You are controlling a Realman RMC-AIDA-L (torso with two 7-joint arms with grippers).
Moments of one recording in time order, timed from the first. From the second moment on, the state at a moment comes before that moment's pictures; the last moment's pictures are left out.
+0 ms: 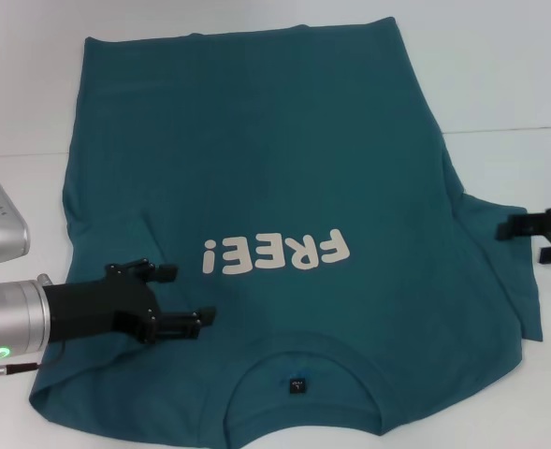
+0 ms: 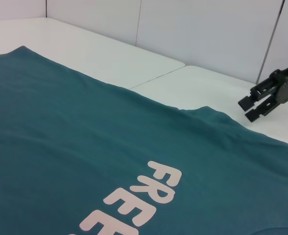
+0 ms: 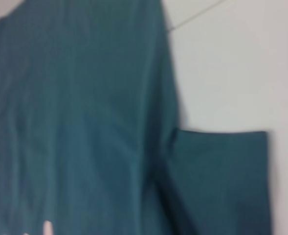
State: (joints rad) left arm -0.54 -2.16 0.79 0.76 2.10 1.31 -1.46; right arm 0.67 1.87 -0.60 -0.54 -2.45 -1.13 2.57
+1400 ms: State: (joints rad) left arm -0.54 -2.16 0.79 0.76 2.10 1.31 -1.46; right arm 0.65 1.90 -0.58 -0.53 -2.38 -1.12 2.56
